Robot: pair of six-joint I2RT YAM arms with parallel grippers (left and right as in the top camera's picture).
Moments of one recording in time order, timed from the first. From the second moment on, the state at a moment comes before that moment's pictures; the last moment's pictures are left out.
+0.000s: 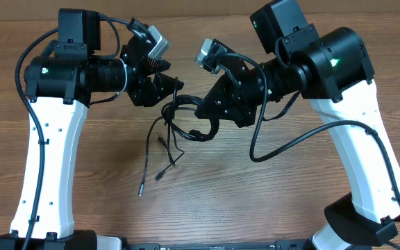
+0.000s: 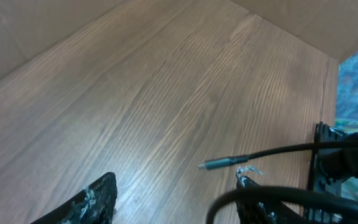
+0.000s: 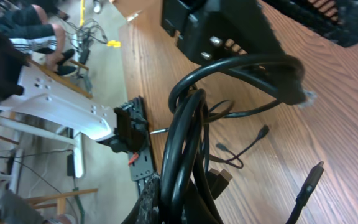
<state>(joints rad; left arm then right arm) -0.09 1.57 1.77 -1.16 0.86 0.56 0.52 1.80 2.32 -1.63 -0.83 -0.43</state>
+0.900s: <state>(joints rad) -0.06 1.57 1.77 -1.10 0.93 0.55 0.51 1.80 2.32 -1.59 -0.51 -0.32</state>
